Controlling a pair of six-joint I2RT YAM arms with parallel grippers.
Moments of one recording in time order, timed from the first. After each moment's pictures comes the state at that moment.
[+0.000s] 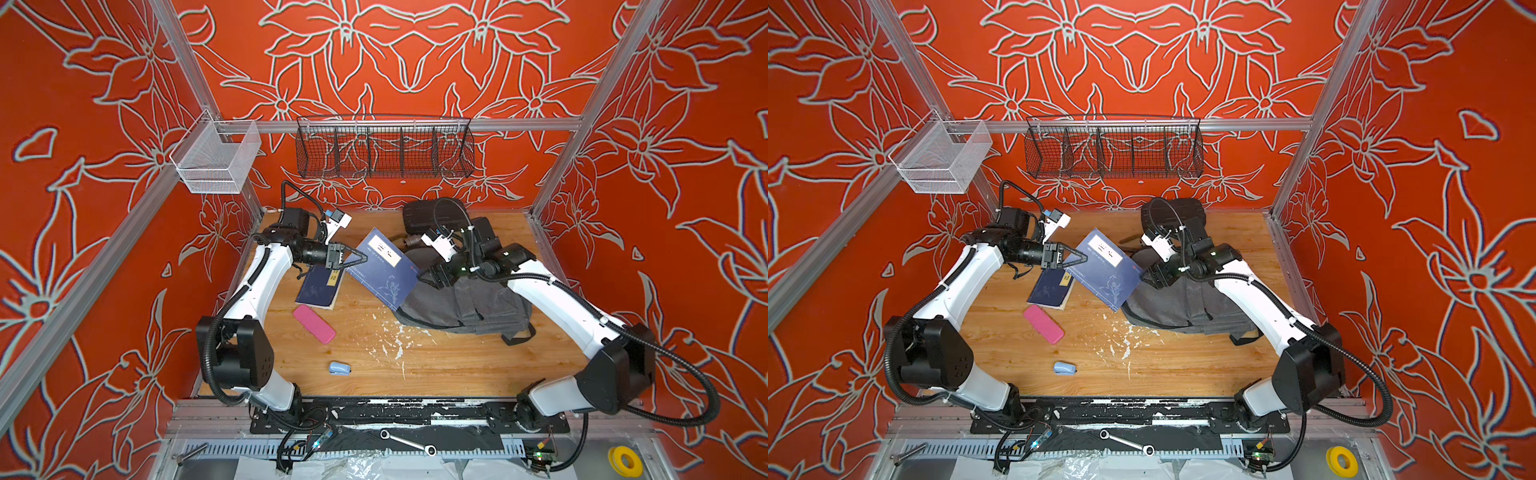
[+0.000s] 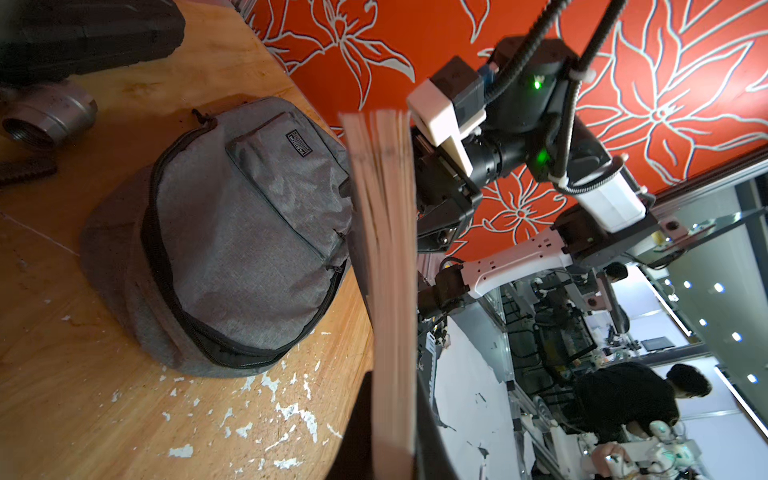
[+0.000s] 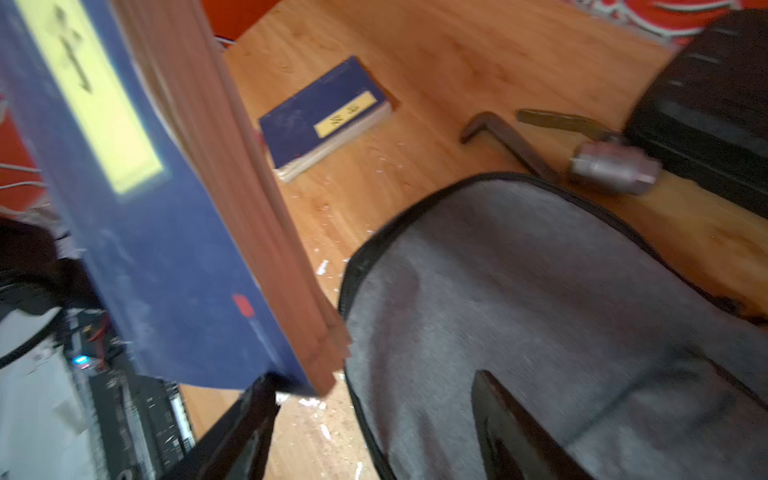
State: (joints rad) left arm -0.01 1.60 1.46 -1.01 1.33 0.26; right arm 0.47 1.42 1.25 -0.65 -0.38 -0.10
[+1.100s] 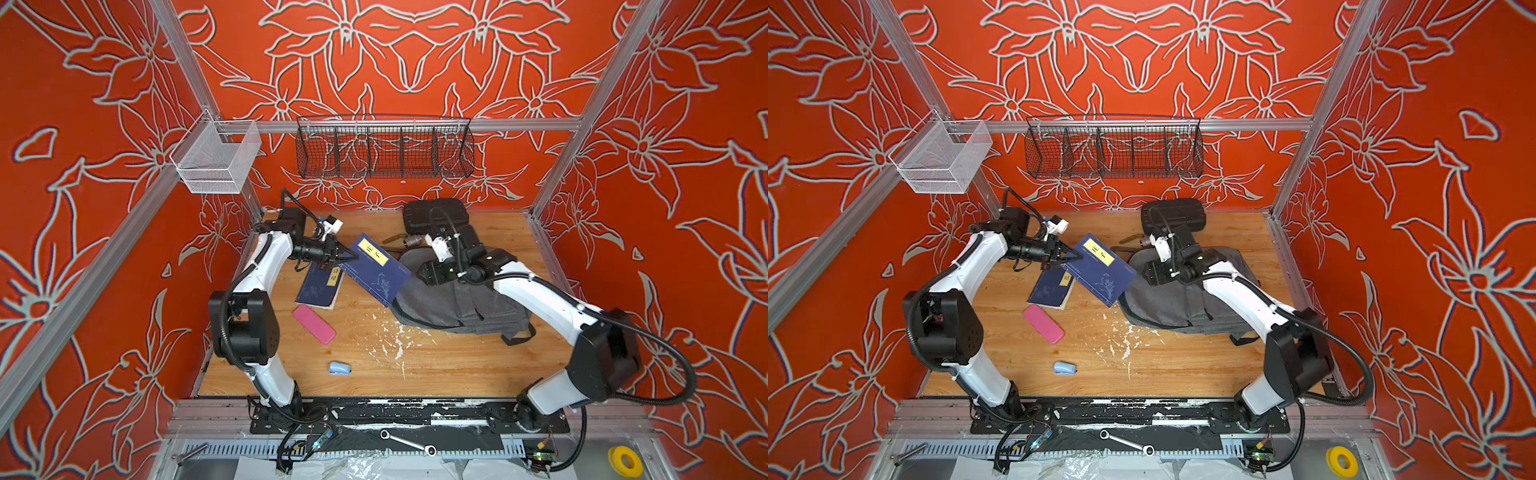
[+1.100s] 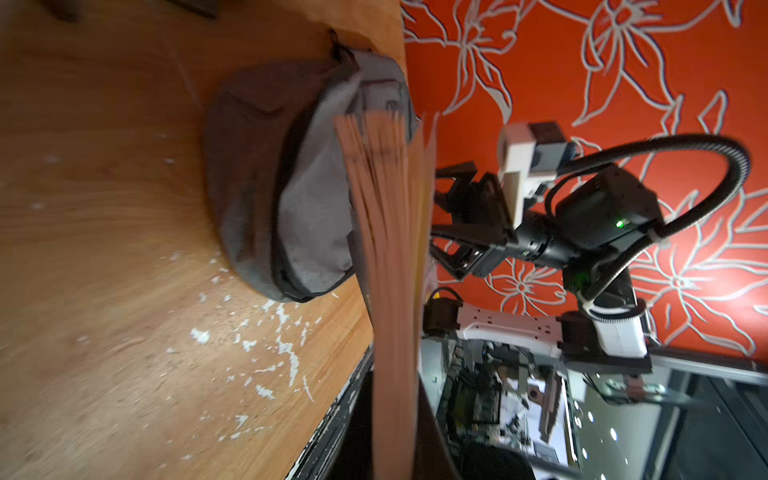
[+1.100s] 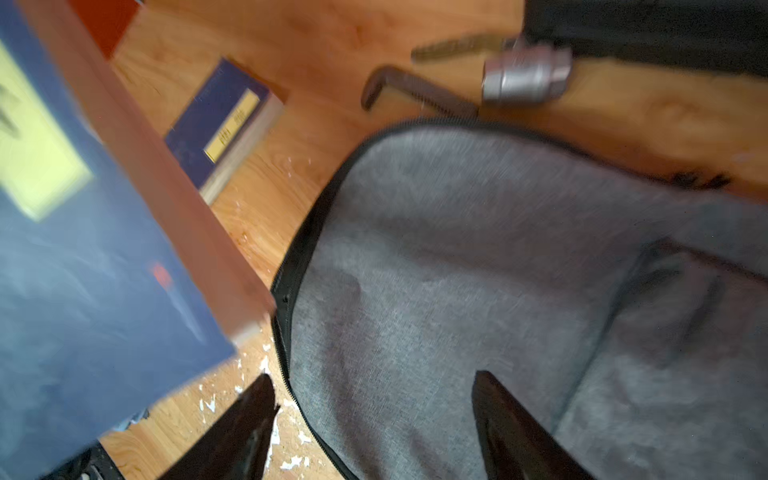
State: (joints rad) left arm 0.10 1.69 1.50 -1.07 1.12 -0.09; right arm 0.56 1.58 1.23 -0.57 -0.19 0.21
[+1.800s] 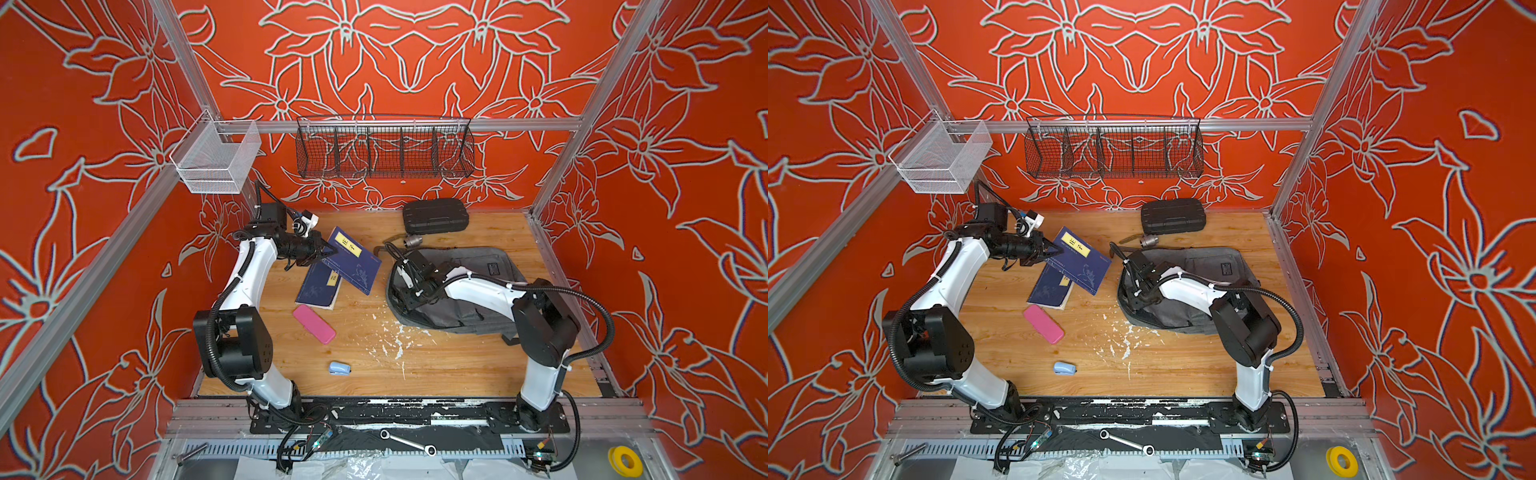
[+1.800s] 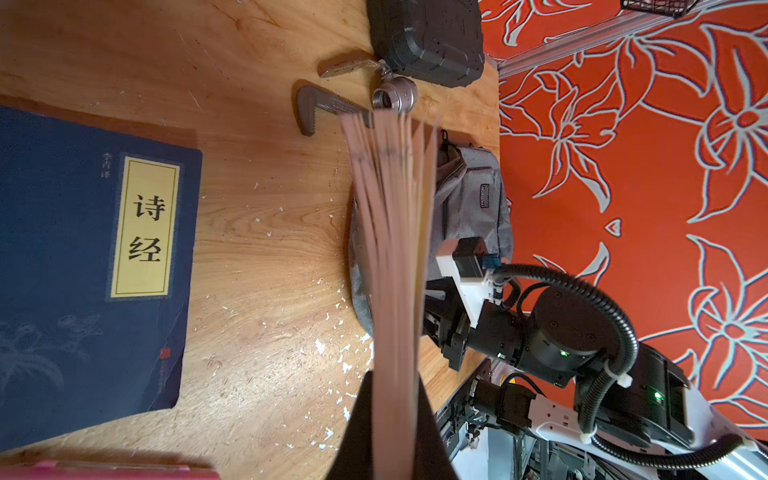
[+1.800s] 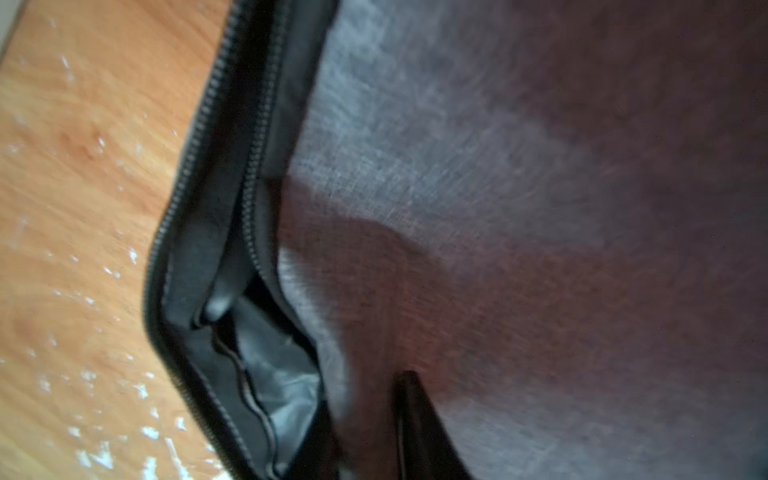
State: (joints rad) left arm 0.15 1.62 1.49 -0.96 0.85 -0.21; right arm 0.72 1.84 1.30 -0.62 0.01 0.30
